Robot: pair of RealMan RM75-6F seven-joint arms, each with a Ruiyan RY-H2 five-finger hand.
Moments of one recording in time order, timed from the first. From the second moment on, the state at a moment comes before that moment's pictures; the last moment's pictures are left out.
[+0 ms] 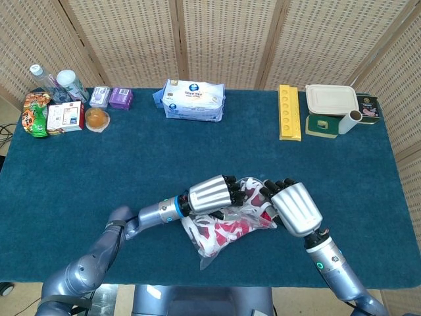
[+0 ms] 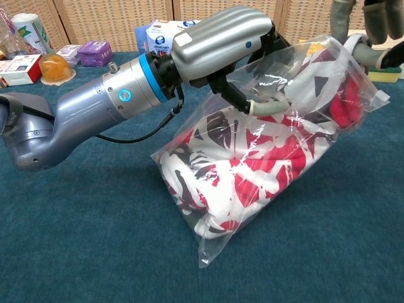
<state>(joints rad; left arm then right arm) -1.17 -2.15 0.08 -0.26 1.75 1.57 -0.64 0.45 -1.21 0.16 -1.95 -1.57 1.28 -0.47</state>
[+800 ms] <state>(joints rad) -1.09 -1.95 0.05 -0.43 1.71 1.57 -0.65 0.44 -1.21 0.17 -1.91 -1.51 1.30 -0.44</state>
